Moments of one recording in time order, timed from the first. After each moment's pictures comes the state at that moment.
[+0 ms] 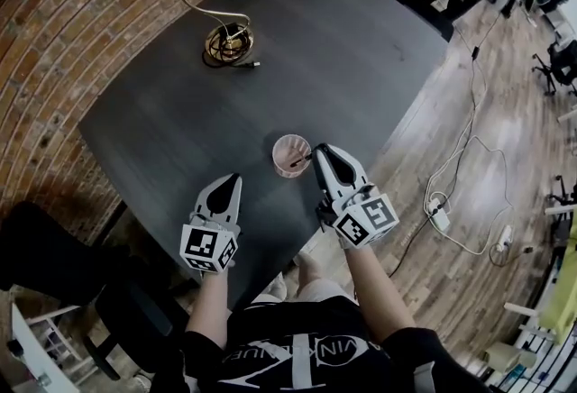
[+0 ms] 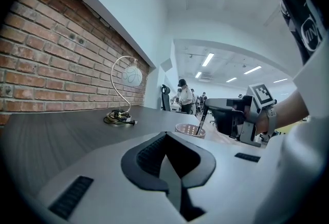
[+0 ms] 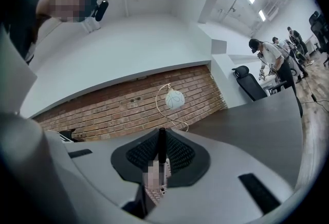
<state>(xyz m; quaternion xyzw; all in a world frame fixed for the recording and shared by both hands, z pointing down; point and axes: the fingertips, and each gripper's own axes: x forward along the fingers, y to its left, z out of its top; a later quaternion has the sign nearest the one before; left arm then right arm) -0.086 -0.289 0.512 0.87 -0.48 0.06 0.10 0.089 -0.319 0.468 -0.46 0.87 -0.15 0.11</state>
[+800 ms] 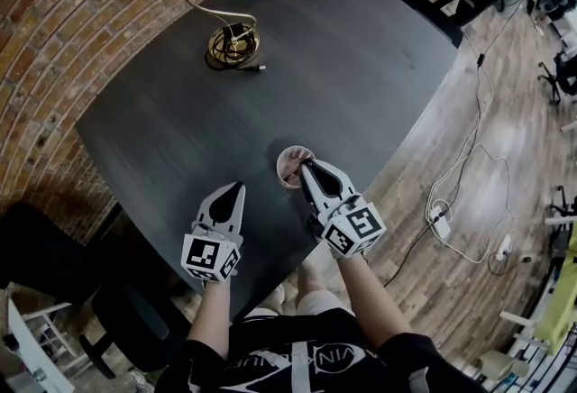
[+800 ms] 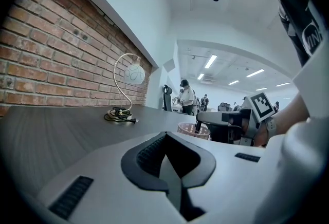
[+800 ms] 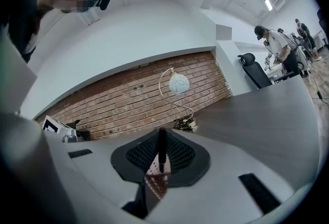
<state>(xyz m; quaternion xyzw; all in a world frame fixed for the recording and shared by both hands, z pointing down) -0.085 -0.301 0.523 0.87 -0.48 0.05 0.11 0.053 -0.333 0.514 -0.43 0.88 -0.17 0.06</state>
